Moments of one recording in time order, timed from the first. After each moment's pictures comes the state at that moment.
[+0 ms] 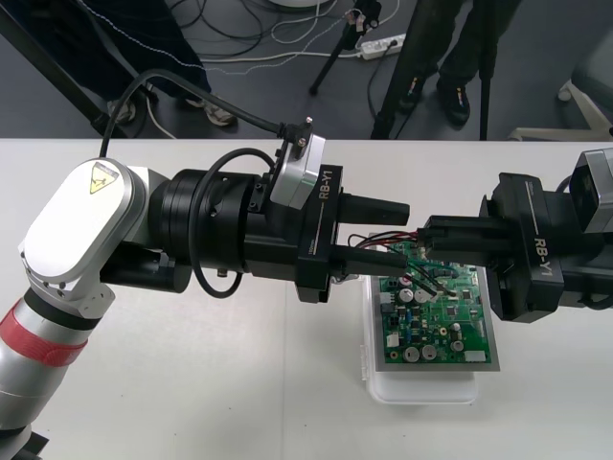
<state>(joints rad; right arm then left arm) -0.02 -0.85 0.04 -2.10 0.79 -1.06 -0.13 -0.43 0.42 -0.36 -1.87 -1.15 -1.12 0.32</state>
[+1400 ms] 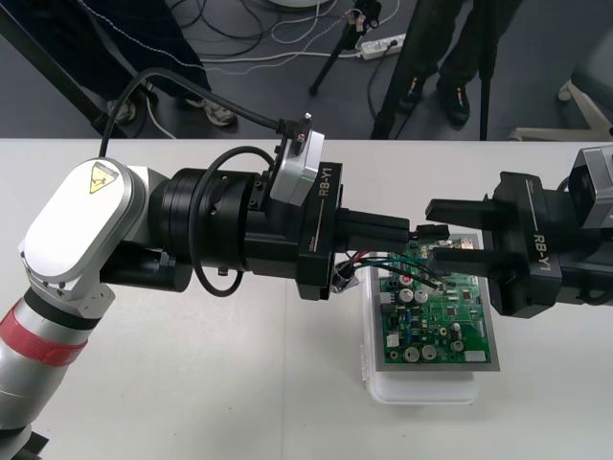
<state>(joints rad) -0.03 -0.84 0.04 -2.07 0.79 -1.06 -0.13 -0.43 0.42 -0.36 -1.87 -1.14 -1.11 0.32</state>
